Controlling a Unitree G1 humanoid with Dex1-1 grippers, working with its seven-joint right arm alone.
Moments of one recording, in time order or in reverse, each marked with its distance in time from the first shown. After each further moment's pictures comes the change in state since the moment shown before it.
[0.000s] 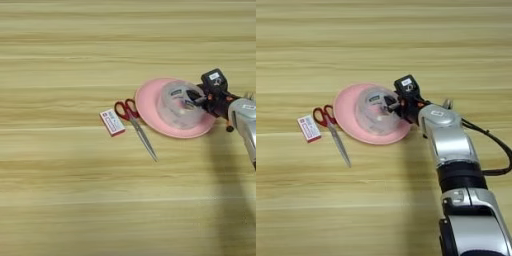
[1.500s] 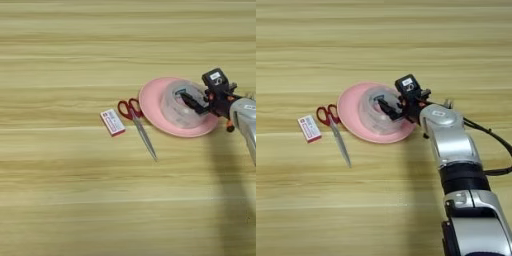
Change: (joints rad) arm -0.009 -0.019 0.013 0.022 -0.010 -0.027 0.003
